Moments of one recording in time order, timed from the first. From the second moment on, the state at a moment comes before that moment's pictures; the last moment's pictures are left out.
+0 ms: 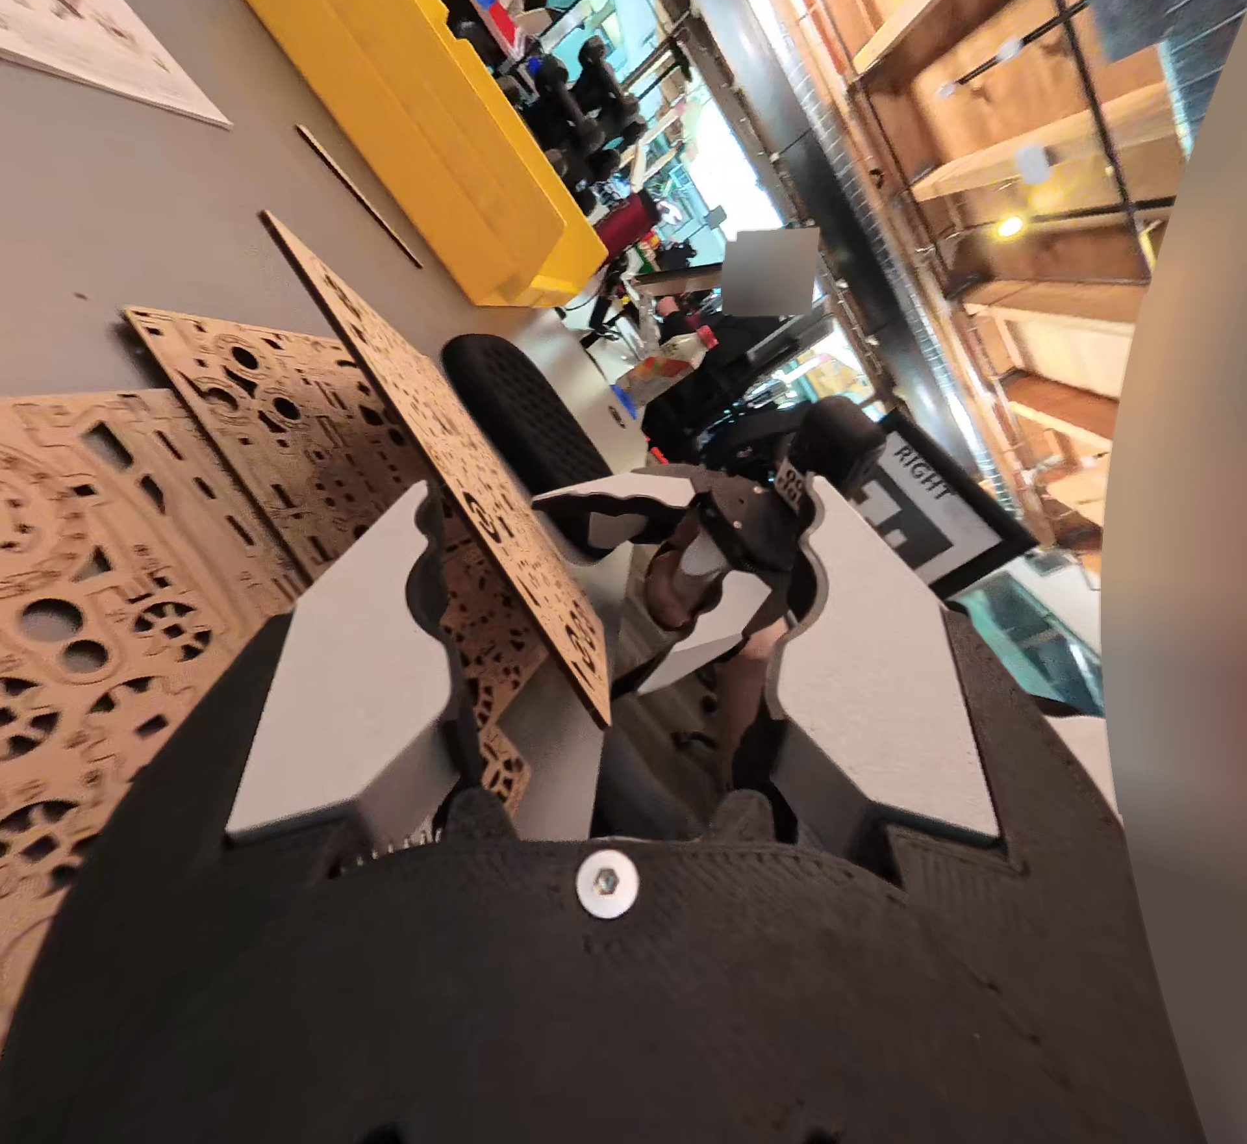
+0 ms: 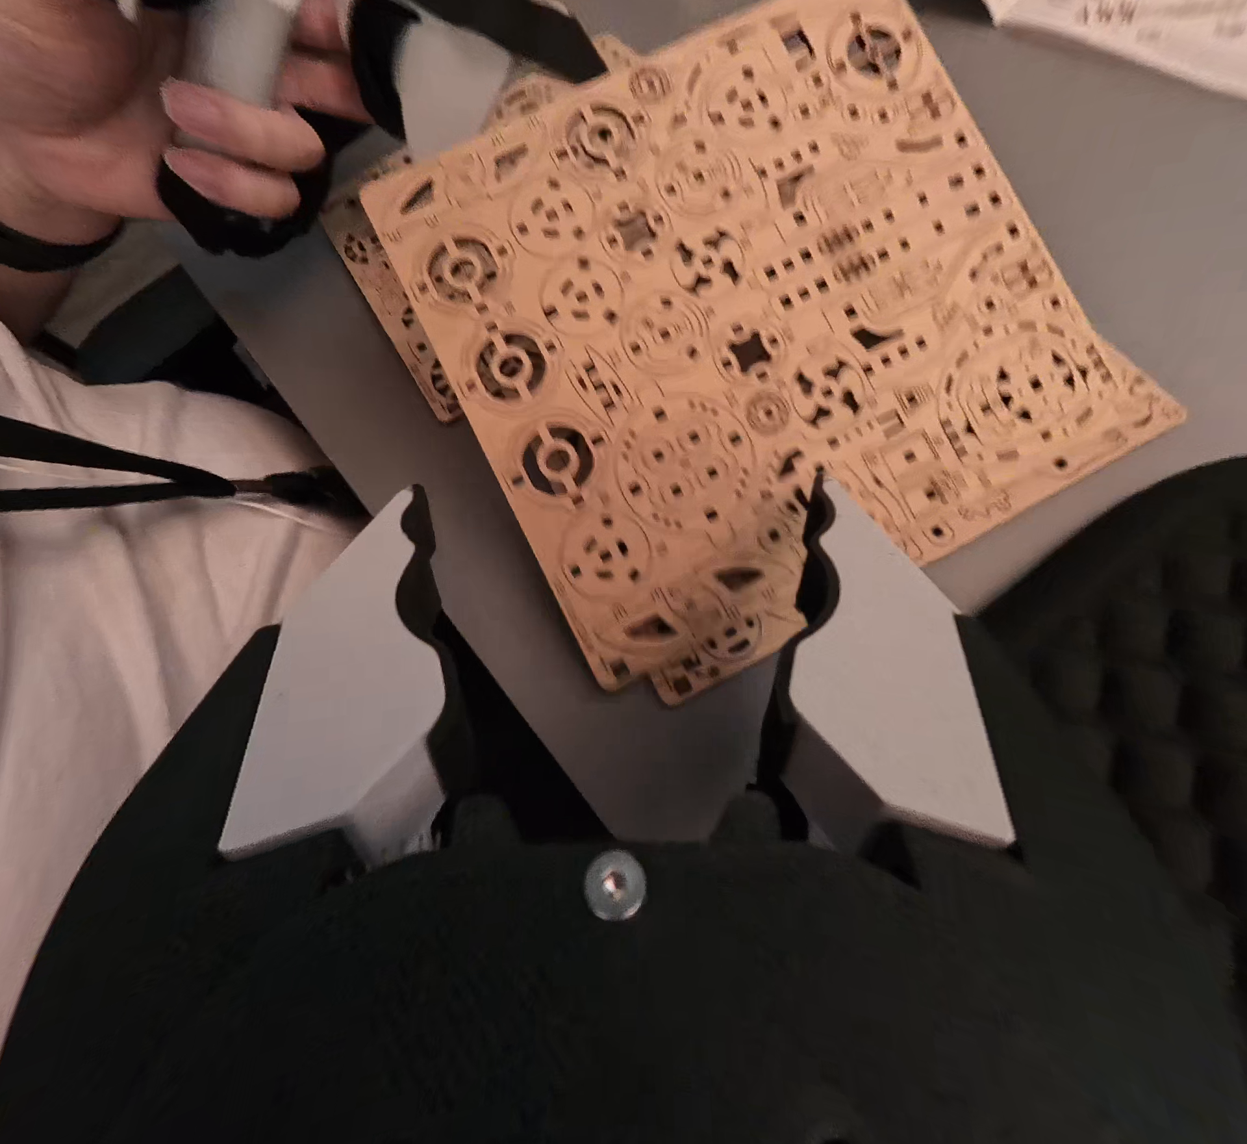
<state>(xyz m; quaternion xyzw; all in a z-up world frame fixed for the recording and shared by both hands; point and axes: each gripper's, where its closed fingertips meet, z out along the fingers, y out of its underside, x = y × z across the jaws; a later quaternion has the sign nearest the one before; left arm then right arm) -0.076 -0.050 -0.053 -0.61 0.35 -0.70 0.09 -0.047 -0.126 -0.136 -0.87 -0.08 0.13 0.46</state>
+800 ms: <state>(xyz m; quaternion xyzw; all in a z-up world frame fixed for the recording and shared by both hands) -0.050 -0.083 -0.014 -0.55 0.36 -0.75 0.06 -0.044 -0.112 -0.079 -0.70 -0.13 -0.28 0.64</state>
